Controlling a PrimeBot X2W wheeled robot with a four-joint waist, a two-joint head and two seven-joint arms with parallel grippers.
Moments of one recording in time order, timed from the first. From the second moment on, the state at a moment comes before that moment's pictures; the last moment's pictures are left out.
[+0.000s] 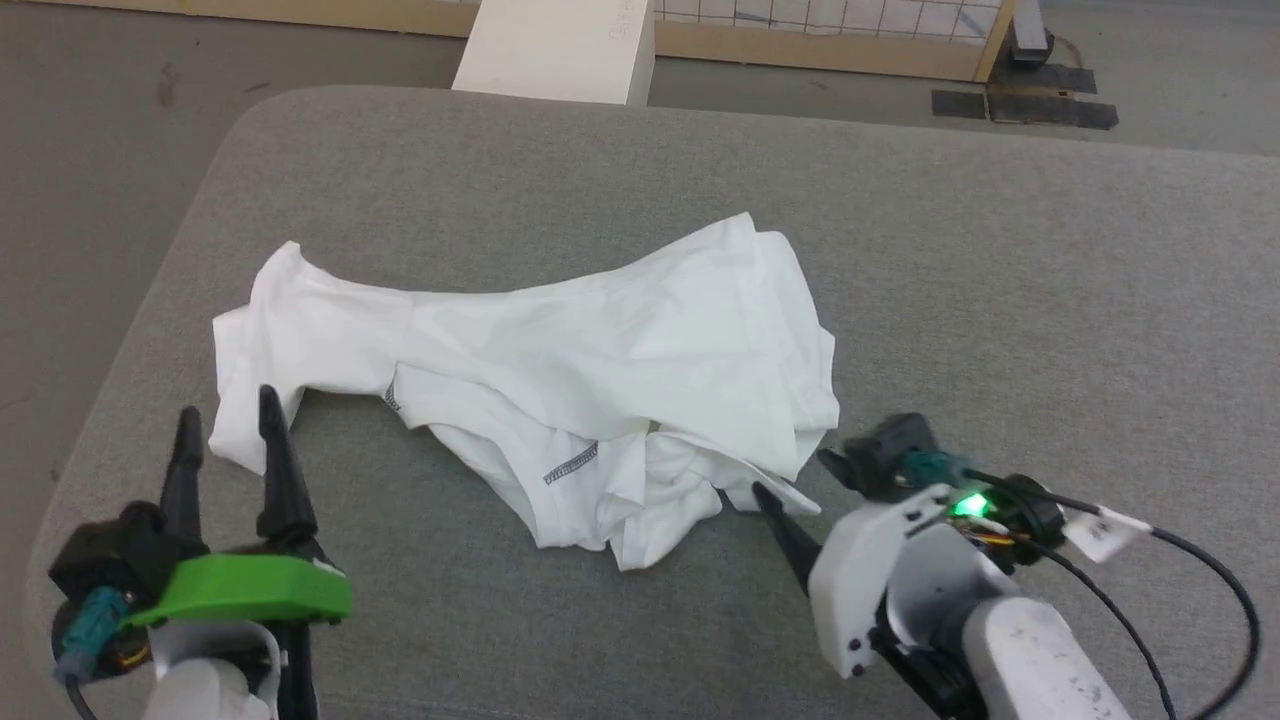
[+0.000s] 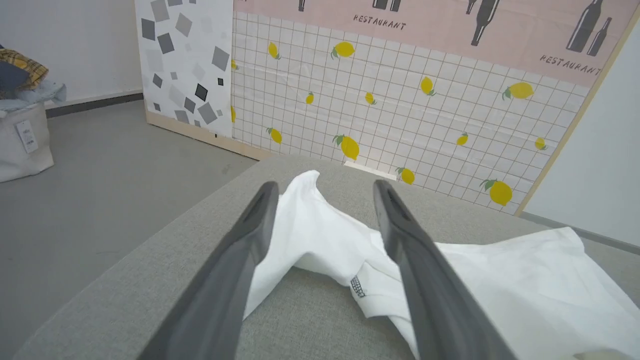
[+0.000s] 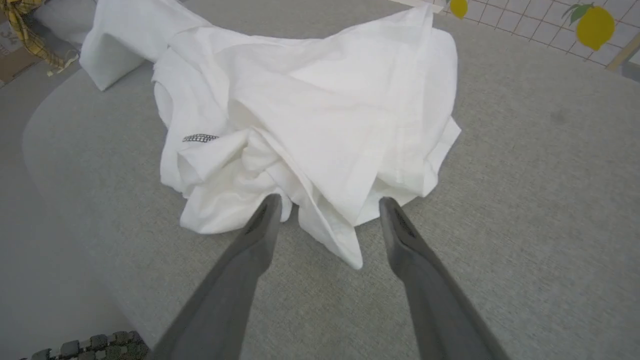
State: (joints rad) left arm -0.08 0.13 0.10 0.07 -0.34 -0.01 -0.26; right arm -0.18 -0.05 0.30 0.06 0.12 0.13 0.45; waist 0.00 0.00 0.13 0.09
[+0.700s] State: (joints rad) left arm -0.05 0.06 0.11 0.07 -0.31 -0.05 -0.26; right arm -0.35 -0.05 0.39 0.32 0.14 0.13 0.50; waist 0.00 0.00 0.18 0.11
